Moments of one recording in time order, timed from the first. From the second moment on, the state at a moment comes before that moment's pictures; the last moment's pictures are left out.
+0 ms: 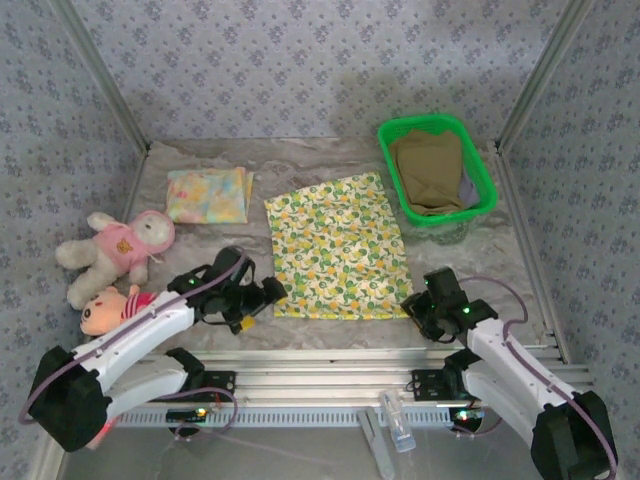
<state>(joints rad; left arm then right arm) -0.65 1.00 0.59 -0.69 0.29 -1.18 0.36 0.79 0.31 -0.63 -0.13 1.24</state>
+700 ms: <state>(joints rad) -0.77 1.10 0.45 -0.41 0.17 -1.41 0.34 0.75 0.29 -0.54 -0.13 1.24</state>
